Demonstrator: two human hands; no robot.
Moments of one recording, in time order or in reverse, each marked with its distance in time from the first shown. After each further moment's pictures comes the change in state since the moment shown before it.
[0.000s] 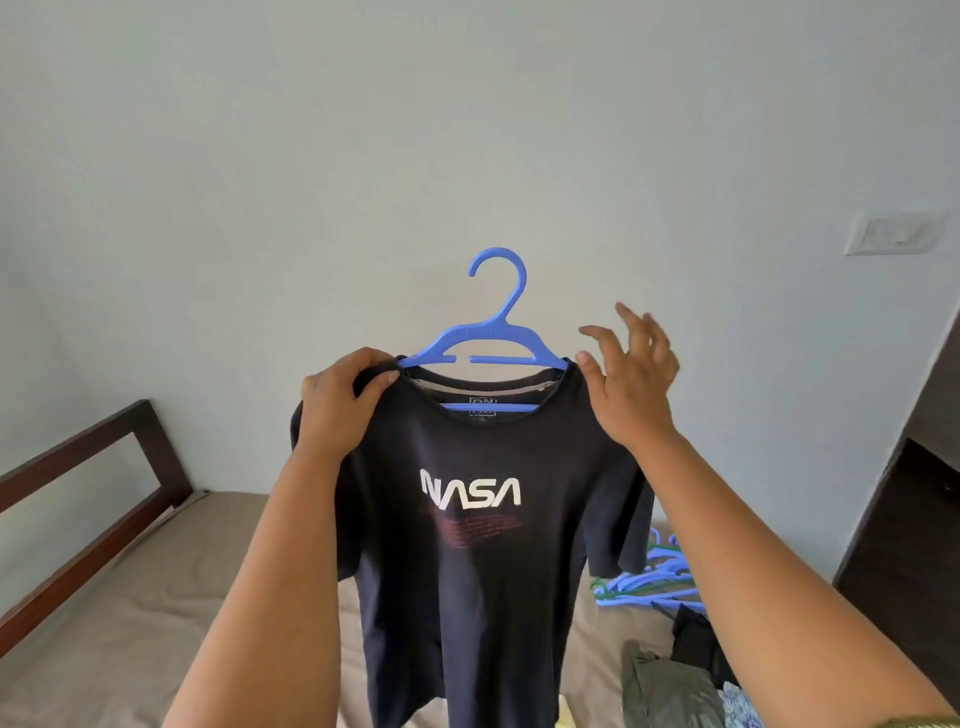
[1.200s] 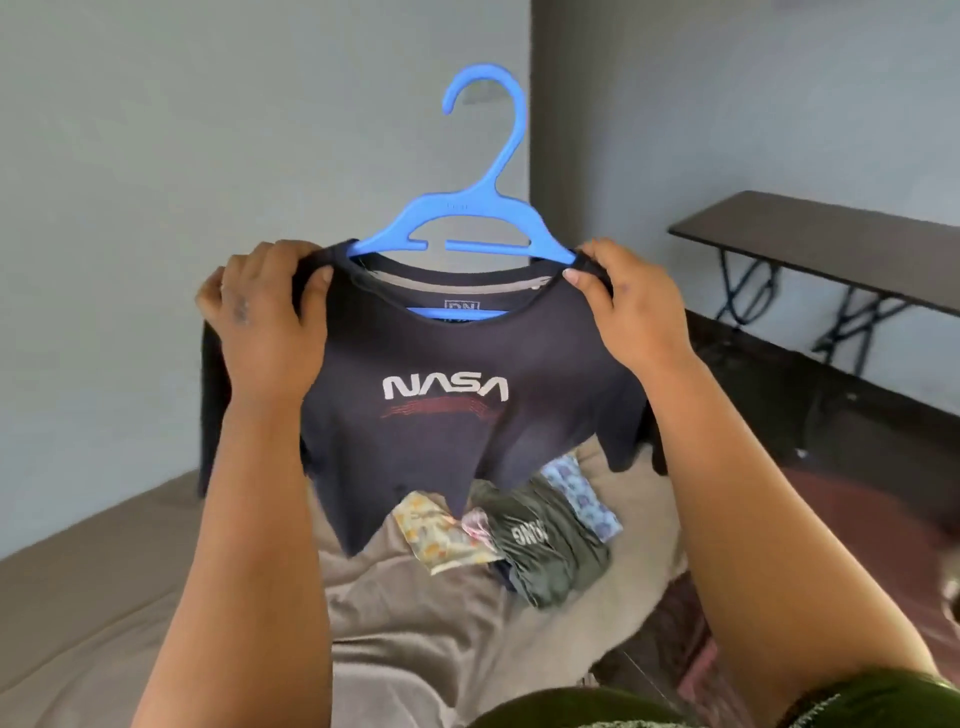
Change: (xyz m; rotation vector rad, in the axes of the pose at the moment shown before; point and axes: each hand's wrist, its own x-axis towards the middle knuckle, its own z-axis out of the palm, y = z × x) left_hand -0.154 0.102 -0.028 -0.139 -0.010 0.467; right_hand -0.273 -0.095 -0.267 -0.265 0.137 0.388
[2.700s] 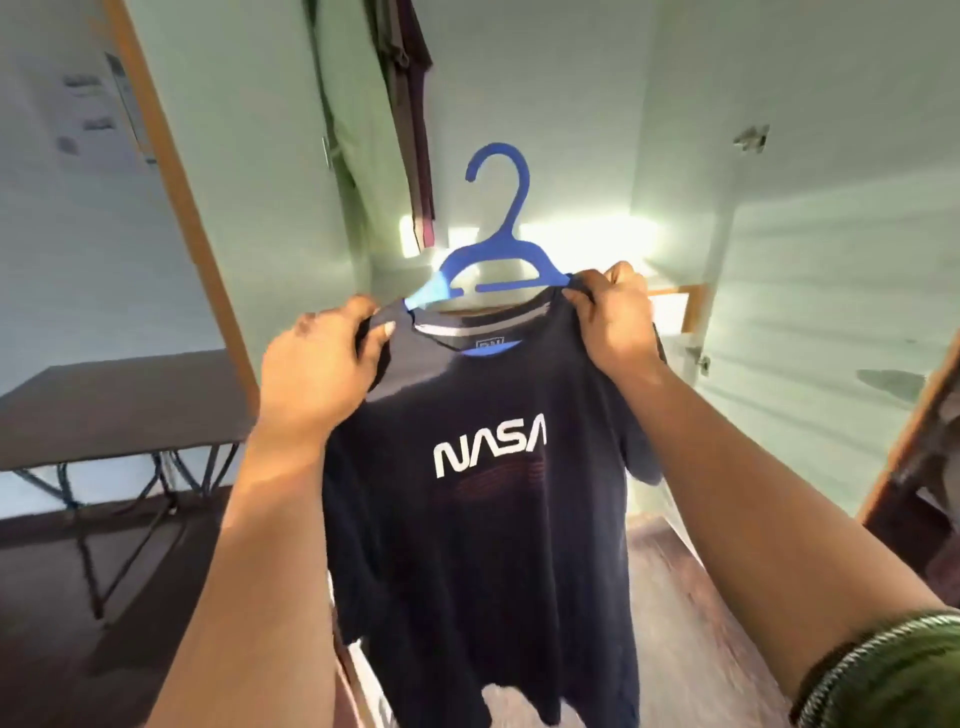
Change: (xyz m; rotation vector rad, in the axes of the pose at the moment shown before) left_hand -0.179 1.044 0.135 -0.835 -0.488 0.753; right_hand -0.284 0.531 -0.866 -1.036 0.543 0.732
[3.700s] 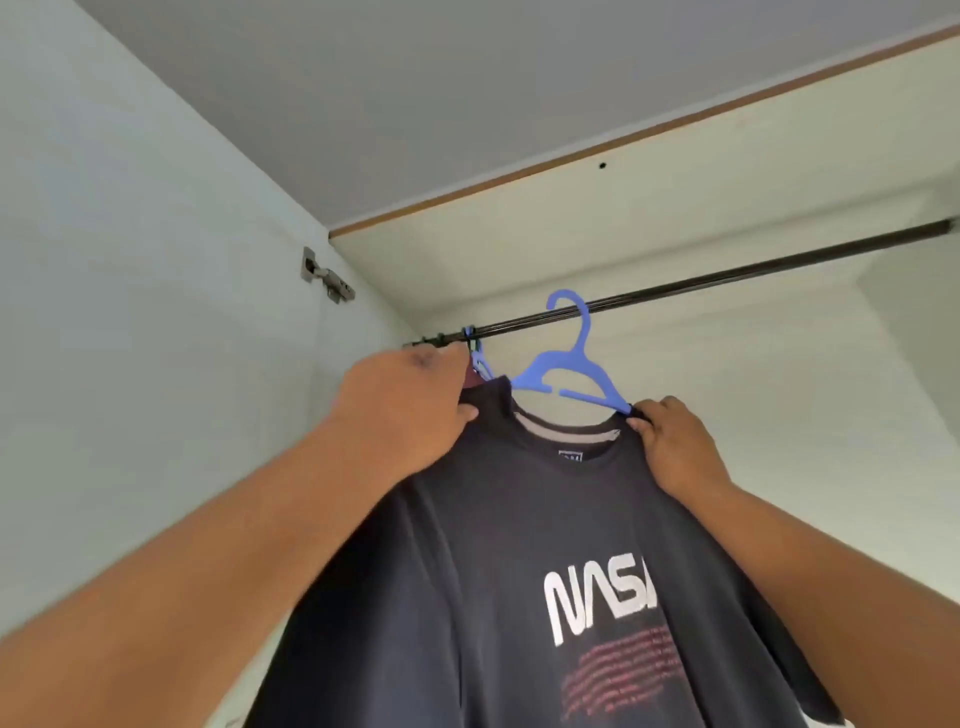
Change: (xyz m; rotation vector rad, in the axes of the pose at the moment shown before) left_hand 0.662 0.058 0.107 0.864 0.428 0.080; right_hand 0.773 0.035 0.249 0.571 0.353 -0.361
